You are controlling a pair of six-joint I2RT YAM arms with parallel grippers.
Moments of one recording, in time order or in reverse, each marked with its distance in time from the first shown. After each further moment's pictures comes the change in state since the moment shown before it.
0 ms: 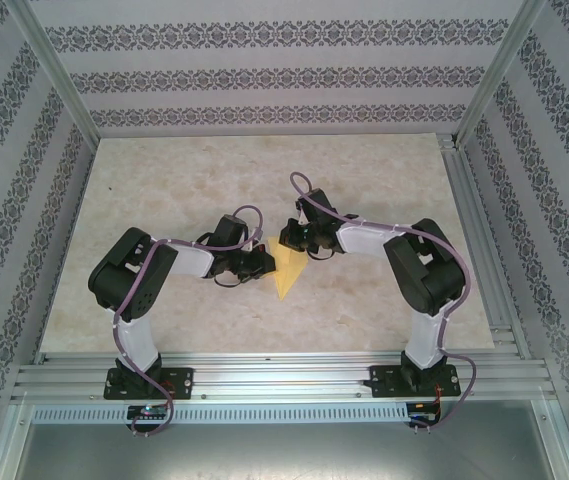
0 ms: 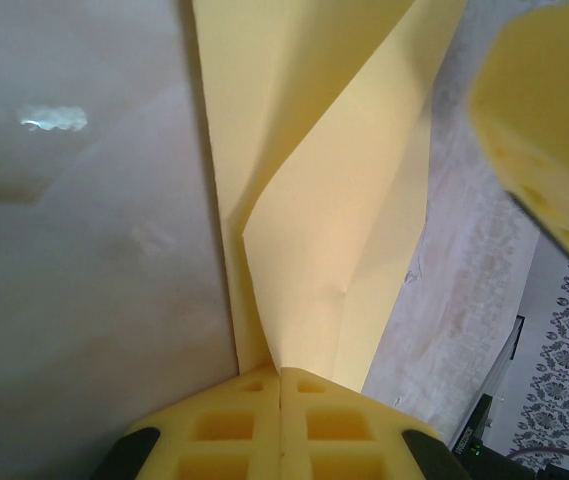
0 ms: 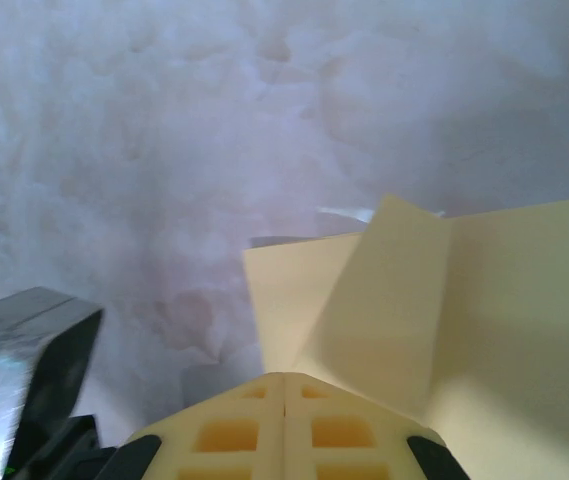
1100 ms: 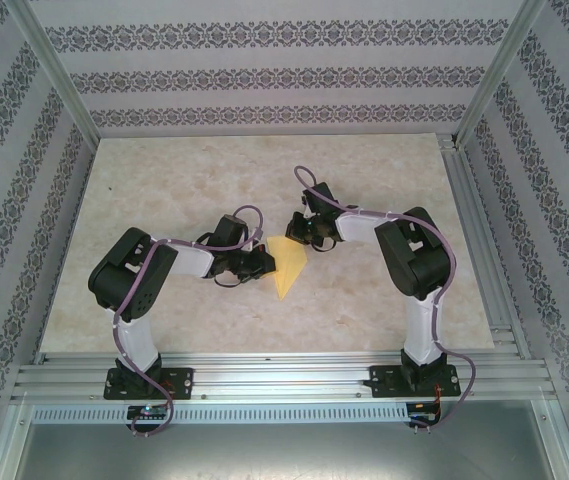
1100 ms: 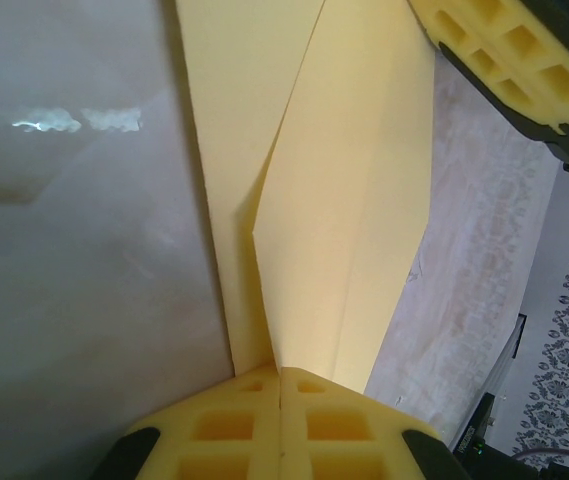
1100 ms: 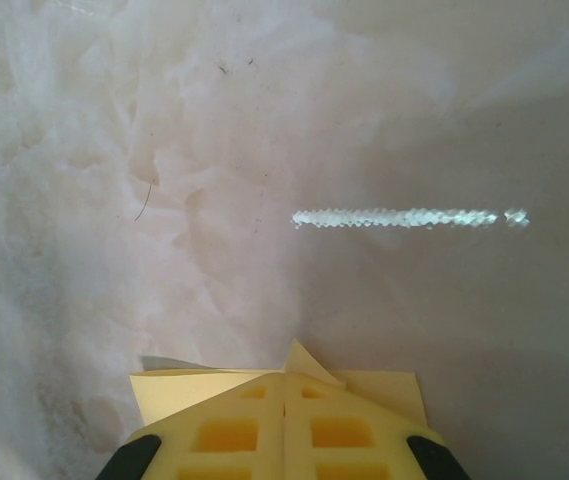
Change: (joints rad) left arm 0.000 0.000 0.001 -0.002 0.000 0.008; right arm -0.083 0.124 0.111 -0.045 -0.003 -0.039
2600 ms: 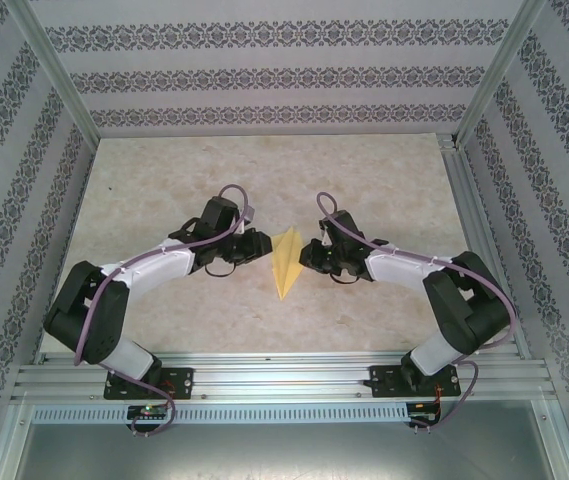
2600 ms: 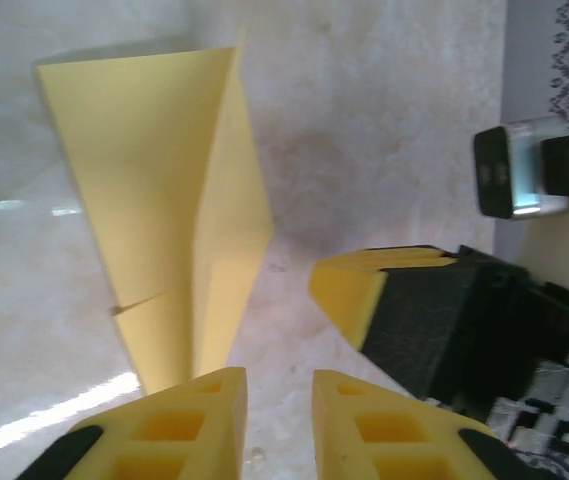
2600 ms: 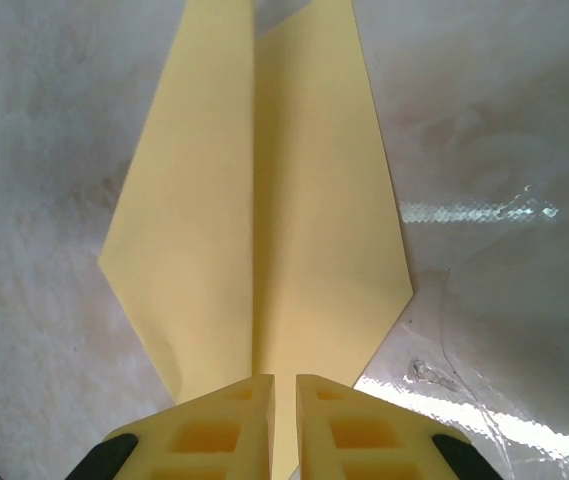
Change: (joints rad) left arm -0.029 -0.326 0.092 -0.307 -0.132 0.038; right arm 0.068 -0.465 -0.449 0.068 0.036 0.067
